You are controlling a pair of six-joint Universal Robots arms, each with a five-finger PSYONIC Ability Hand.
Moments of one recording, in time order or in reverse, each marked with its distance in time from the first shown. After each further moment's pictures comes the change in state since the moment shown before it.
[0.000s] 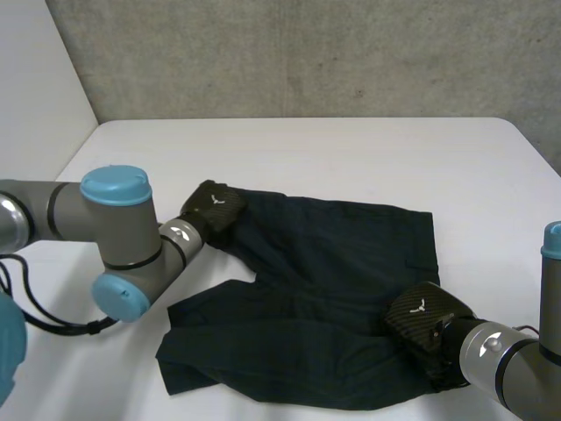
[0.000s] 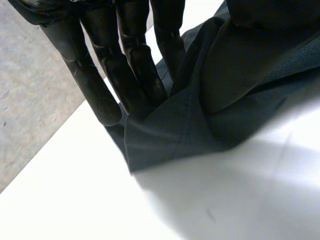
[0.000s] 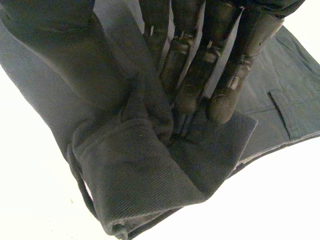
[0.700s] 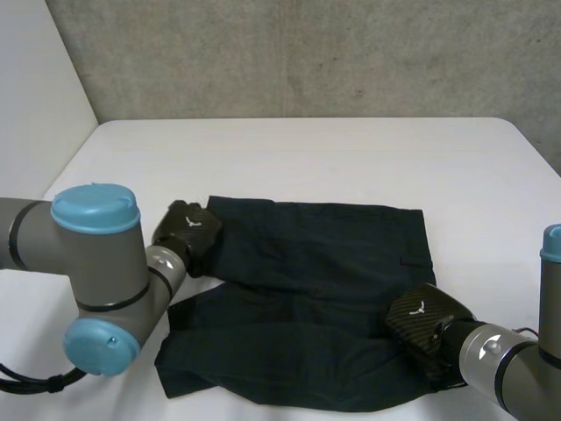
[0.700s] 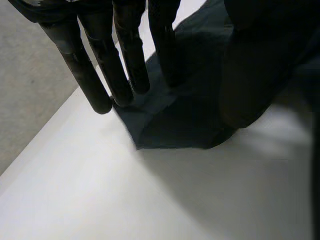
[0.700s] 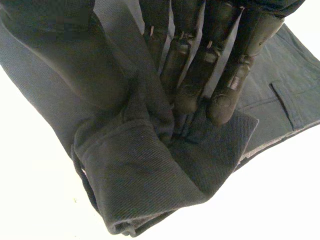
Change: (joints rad) left arm -0.065 0.230 -0.286 -0.011 -0.235 -0.020; right arm 0.001 0.000 0.010 -0.008 0.000 0.001; left_hand -0.458 -0.522 -0.508 -0.529 -0.473; right_hand 0.000 0.000 0.000 0.000 0.000
